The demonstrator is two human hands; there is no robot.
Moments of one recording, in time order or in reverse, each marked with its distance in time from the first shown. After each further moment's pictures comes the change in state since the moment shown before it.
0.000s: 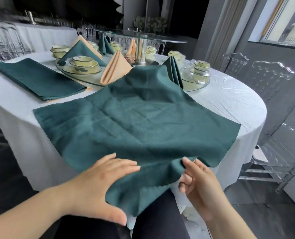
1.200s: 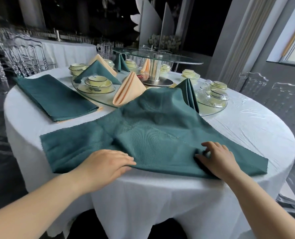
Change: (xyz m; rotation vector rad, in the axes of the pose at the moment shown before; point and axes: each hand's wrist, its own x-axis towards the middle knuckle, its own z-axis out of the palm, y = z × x) left_hand 0.061 -0.070 -0.034 0.289 0.159 -0.142; right_hand 0.155 -0.070 -0.014 -1.866 0.167 -0.357
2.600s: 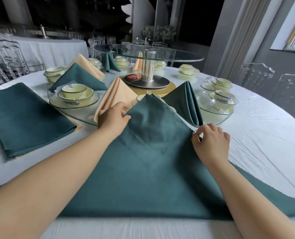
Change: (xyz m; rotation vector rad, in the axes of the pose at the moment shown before) left_hand 0.197 -0.101 0.027 -0.359 0.271 -0.819; right_hand 0.129 -0.024 0.008 0.004 0.327 0.069
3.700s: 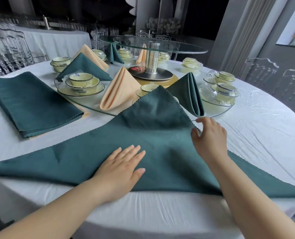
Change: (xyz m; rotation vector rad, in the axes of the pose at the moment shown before) left_hand -0.150 -0.022 -0.018 0.478 -0.650 0.367; right_hand -0.034 -0.009 -0.013 0.218 0.005 -0.058
